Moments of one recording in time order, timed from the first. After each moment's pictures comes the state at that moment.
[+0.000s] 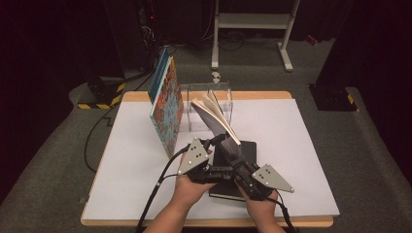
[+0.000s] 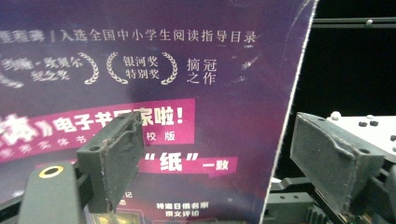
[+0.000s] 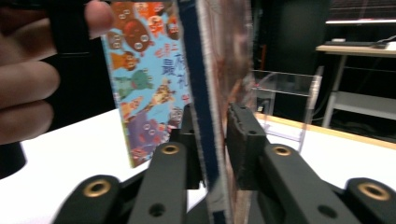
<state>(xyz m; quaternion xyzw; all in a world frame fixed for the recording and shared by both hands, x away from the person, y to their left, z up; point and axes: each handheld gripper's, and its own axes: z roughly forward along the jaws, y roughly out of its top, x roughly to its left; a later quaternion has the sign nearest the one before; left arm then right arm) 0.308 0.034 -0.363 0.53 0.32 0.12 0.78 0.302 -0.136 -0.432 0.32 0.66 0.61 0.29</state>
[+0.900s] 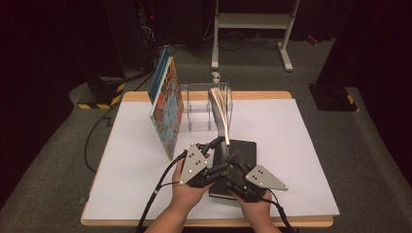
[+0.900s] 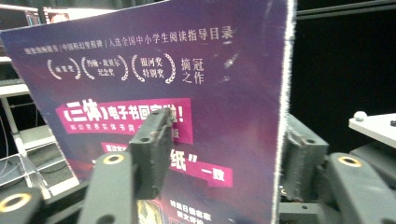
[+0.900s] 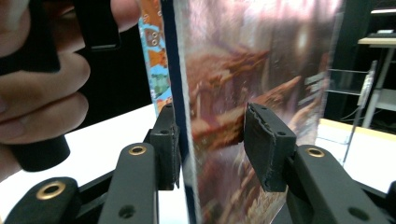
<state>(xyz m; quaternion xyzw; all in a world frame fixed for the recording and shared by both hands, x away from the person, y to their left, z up) 0.297 0.035 -0.366 0.53 0.31 0.21 0.76 0.299 -0.122 -0.433 0.30 0.68 0.63 0.24</state>
